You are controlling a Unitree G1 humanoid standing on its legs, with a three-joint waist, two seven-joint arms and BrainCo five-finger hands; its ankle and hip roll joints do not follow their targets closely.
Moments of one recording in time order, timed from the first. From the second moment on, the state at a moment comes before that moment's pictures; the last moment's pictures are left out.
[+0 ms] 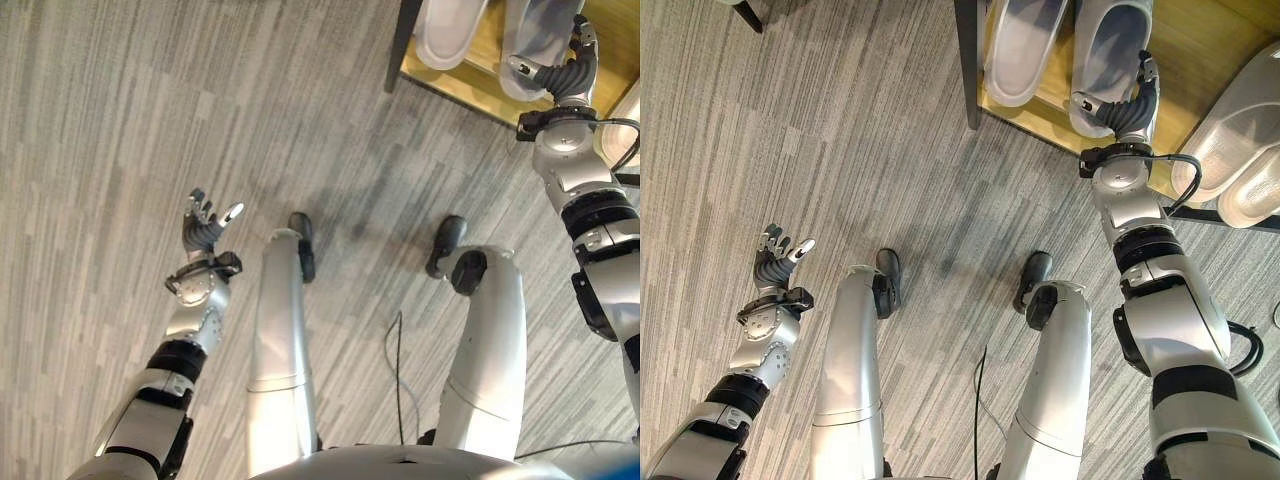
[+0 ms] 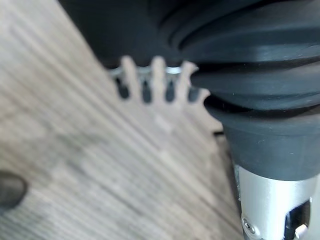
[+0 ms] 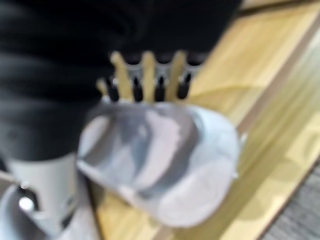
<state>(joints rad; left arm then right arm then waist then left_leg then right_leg) -0.35 0.48 -0.19 0.61 -0.72 -0.36 0.33 -1.13 -0.63 0.39 0.95 0.35 -0.14 -0.48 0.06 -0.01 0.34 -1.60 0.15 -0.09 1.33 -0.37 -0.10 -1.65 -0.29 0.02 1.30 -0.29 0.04</state>
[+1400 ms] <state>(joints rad) -0.38 0.44 -0.19 0.62 -0.64 -0.35 0.37 -1.00 -0.48 0.24 0.79 0.33 -0.17 -0.50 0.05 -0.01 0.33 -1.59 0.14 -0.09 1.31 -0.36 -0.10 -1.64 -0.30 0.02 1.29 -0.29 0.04</state>
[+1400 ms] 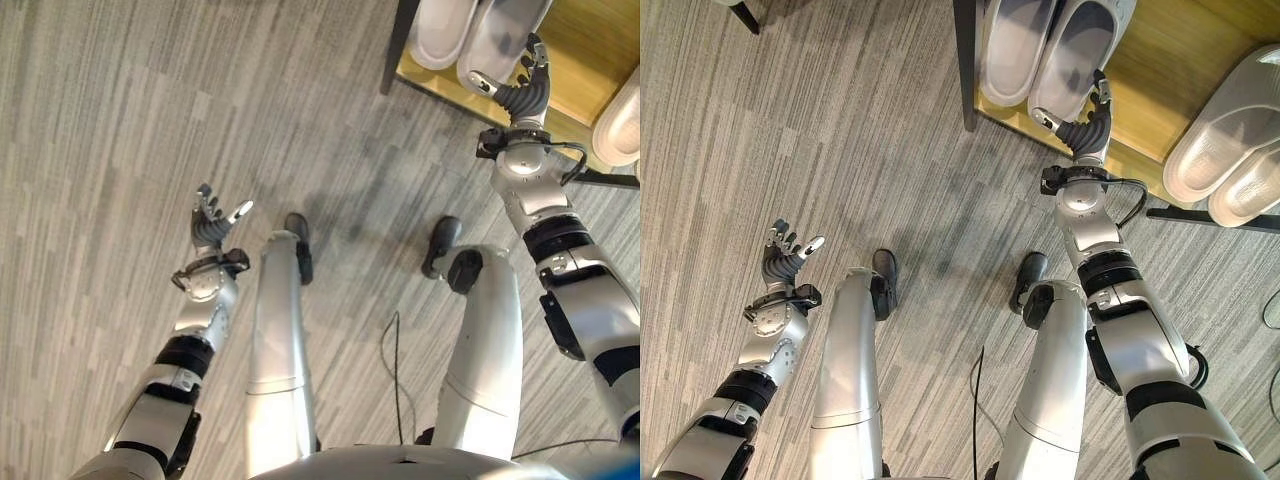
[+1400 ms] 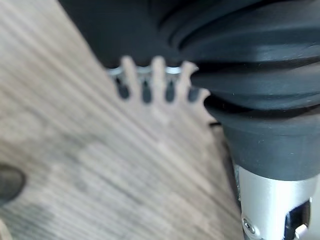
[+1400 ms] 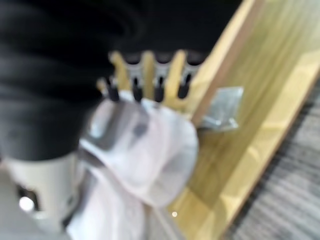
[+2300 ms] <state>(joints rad) -0.25 0.35 -0.34 0.71 -0.43 -0.33 0.23 -0.38 -0.24 0.16 0.99 0.25 -0.20 -0.37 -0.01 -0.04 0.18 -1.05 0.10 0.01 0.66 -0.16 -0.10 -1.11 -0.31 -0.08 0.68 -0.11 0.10</state>
